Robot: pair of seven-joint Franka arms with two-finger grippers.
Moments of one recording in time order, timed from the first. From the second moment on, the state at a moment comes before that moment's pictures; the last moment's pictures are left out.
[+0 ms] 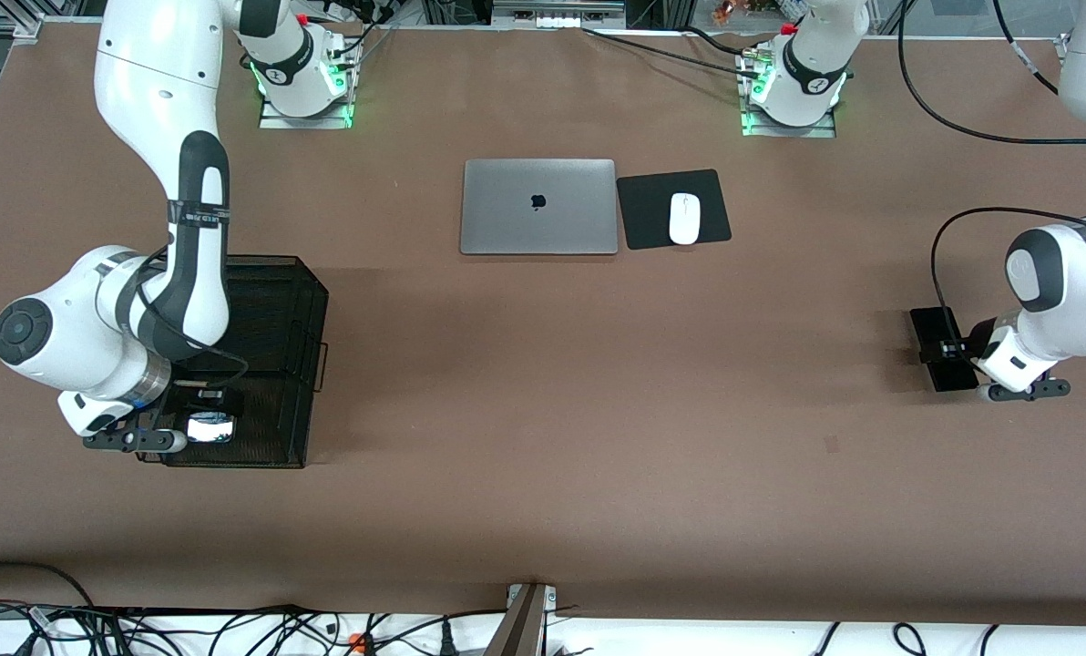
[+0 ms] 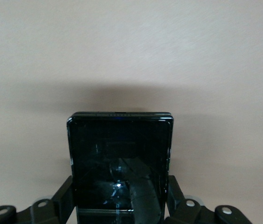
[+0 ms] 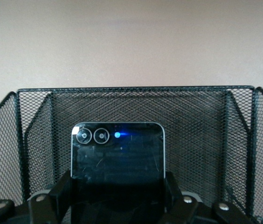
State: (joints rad) left arm 0.43 0.57 -0.16 -1.83 0.16 2.26 0.05; right arm 0.63 0.81 -0.81 -1.57 0.72 2.14 -0.37
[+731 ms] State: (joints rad) left arm -0.04 0.59 -0.17 -1.75 0.14 2.19 -0.55; right arm 0.63 0.83 -0.79 -1.57 0.72 2.15 -0.37
